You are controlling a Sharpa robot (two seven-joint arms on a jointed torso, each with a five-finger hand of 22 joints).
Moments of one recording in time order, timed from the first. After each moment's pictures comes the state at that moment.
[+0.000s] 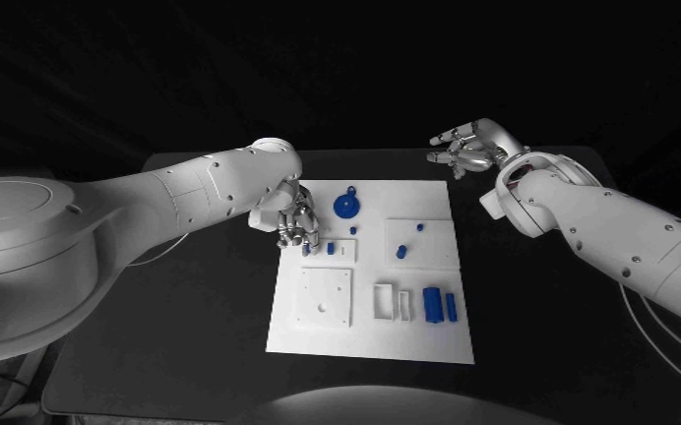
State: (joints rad) left arm 1.27 -0.40 -0.21 0.87 -0.85 0.61 -0.57; left_hand 1.11 0.17 0.23 -0.24 0.36 1.03 0.09 0.24 0.71 1.44 -0.07 0.66 0.61 1.35 -0.10 1.04 0.80 0.04 1.27 -0.12 0.50 1.31; right arm 1.00 -0.64 0.27 1.14 -1.14 -0.33 0.03; right_hand 1.22 -0.04 0.07 -0.17 0.57 0.99 0.11 0.07 0.07 1.12 0.01 0.85 0.78 1.40 -0.06 0.72 0.93 0.08 1.44 -0.08 0.12 1.31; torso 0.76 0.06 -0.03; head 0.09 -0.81
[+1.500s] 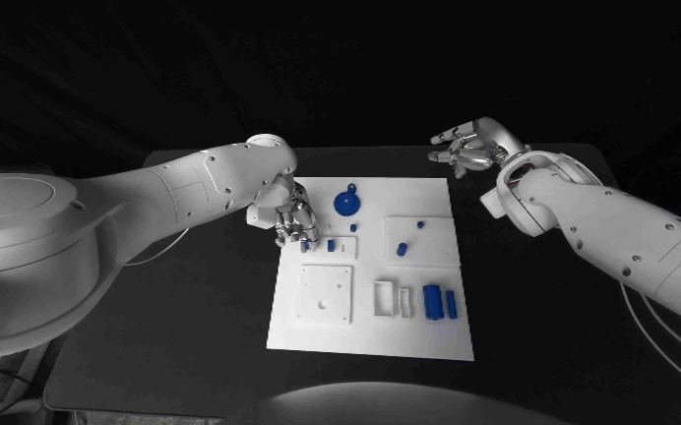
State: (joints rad) left arm 1.27 -0.40 -0.23 0.83 -0.77 0.61 -0.58; left_hand 1.05 0.16 0.25 -0.22 0.46 1.04 0.09 0.25 0.75 1.46 -0.07 0.66 0.62 1.37 -0.11 1.07 0.84 0.04 1.27 -0.12 0.51 1.31; right arm 1.00 -0.64 0.27 1.14 -1.15 -0.33 0.03; right_hand 1.22 -0.04 0.10 -0.19 0.58 1.00 0.12 0.07 0.07 1.12 0.01 0.85 0.78 1.40 -0.06 0.72 0.93 0.08 1.44 -0.08 0.12 1.31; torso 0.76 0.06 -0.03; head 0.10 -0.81
